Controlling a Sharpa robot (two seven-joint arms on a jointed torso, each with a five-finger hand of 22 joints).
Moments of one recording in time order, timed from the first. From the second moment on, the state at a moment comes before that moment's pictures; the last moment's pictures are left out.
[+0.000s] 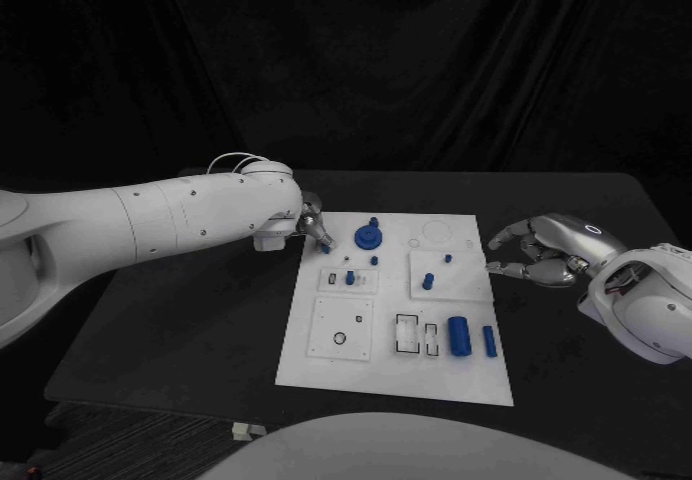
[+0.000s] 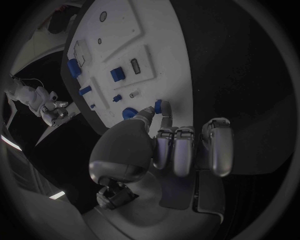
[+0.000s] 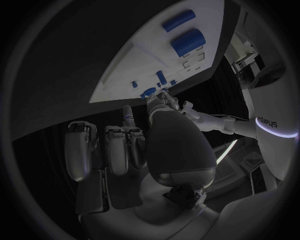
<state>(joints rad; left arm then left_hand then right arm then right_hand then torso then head) 1.31 -0.65 -0.22 1.21 -1.06 0.19 -0.55 1.13 0.03 0.10 0.13 0.33 1.02 0.03 0.27 1.03 1.47 -0.04 1.57 1.31 1.47 -0.08 1.57 1.31 0.05 1.44 0.04 1.43 1.31 1.26 -1.03 -0.25 1.67 -1.48 -0.41 -0.10 1.30 -0.05 0.08 0.29 0.12 0.80 0.10 0.27 0.23 1.47 0.00 1.57 1.31 1.46 -0.06 1.57 1.31 0.02 1.47 0.06 1.47 1.31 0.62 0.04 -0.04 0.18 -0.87</state>
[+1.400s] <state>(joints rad) 1.31 -0.75 -0.22 1.38 -0.91 0.14 -0.61 1.12 -0.03 0.36 0.03 0.43 1.07 0.02 0.24 1.00 1.47 -0.04 1.57 1.31 1.47 -0.08 1.57 1.31 0.05 1.45 0.03 1.42 1.31 1.26 -1.04 -0.25 1.67 -1.48 -0.41 -0.10 1.30 -0.05 0.08 0.29 0.12 0.80 0.10 0.27 0.23 1.47 0.00 1.57 1.31 1.46 -0.06 1.57 1.31 0.02 1.47 0.06 1.46 1.31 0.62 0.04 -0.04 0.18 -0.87</state>
